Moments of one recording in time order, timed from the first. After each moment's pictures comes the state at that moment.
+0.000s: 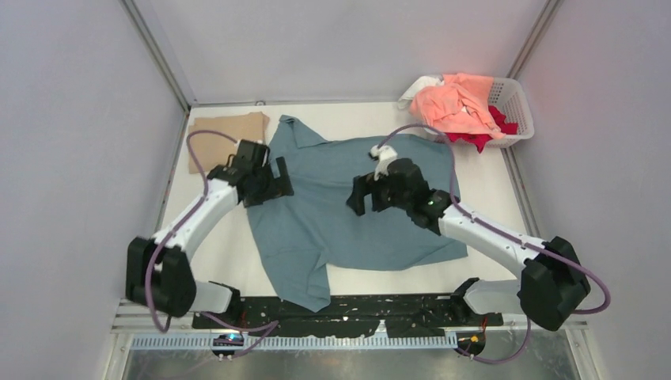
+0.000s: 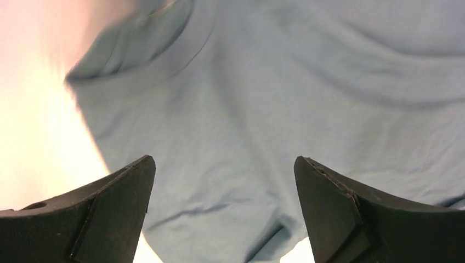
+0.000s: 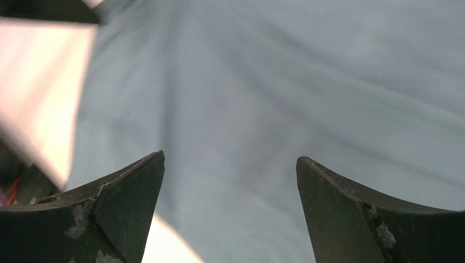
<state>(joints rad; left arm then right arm) -0.30 1.47 1.12 -0.65 0.01 -0.52 0.57 1.29 0.85 -0.13 -0.04 0.30</state>
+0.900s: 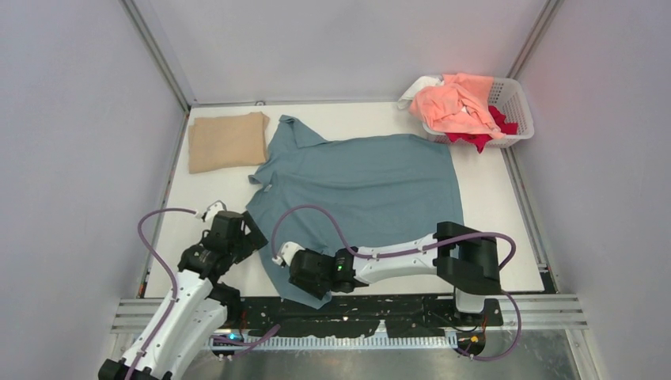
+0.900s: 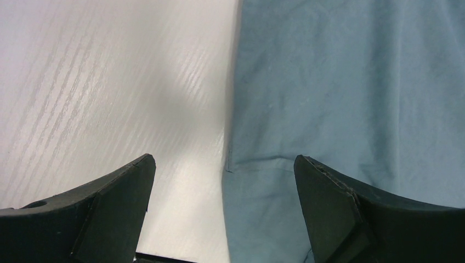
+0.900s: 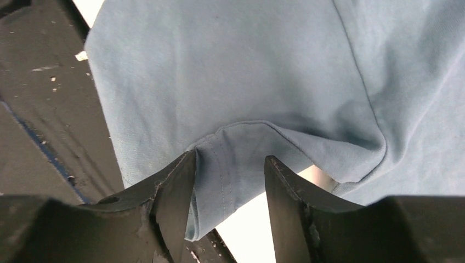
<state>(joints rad) -0.29 0.61 0.45 -0.78 -0.23 -0.81 1.42 1.79 1.09 -0.30 0.21 0.20</state>
